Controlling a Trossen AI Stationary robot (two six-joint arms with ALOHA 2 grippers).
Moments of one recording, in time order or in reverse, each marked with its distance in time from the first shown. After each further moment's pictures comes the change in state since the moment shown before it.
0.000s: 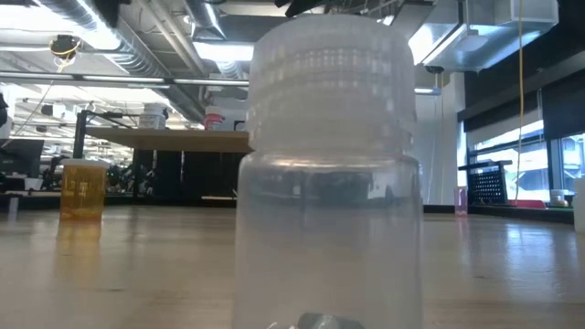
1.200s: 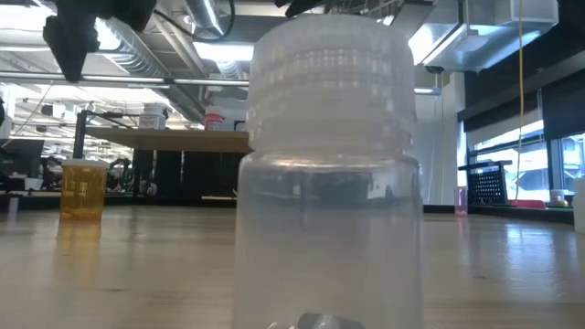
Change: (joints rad) left arm -0.226 -0.085 -0.455 0.306 0.050 -0.156; right arm 0.000 0.000 0.000 0.000 0.000 0.001
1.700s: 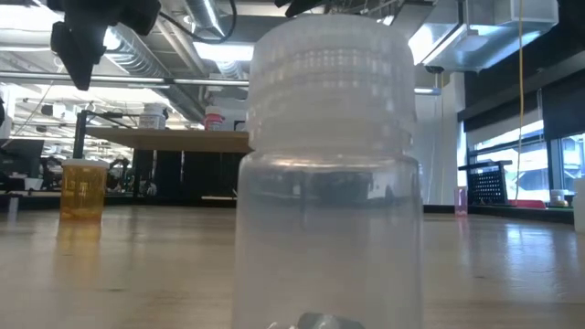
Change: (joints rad) left arm 0.000 0.012 -0.015 0.021 -0.078 0.002; right arm 0.000 0.000 0.000 0.000 0.000 -0.001
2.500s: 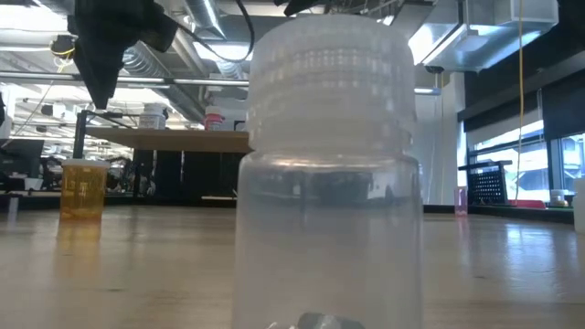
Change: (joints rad) left arm -0.005 0.144 0.000 0.026 -0.099 0.082; right arm 0.000 0.000 0.000 0.017 0.000 0.001
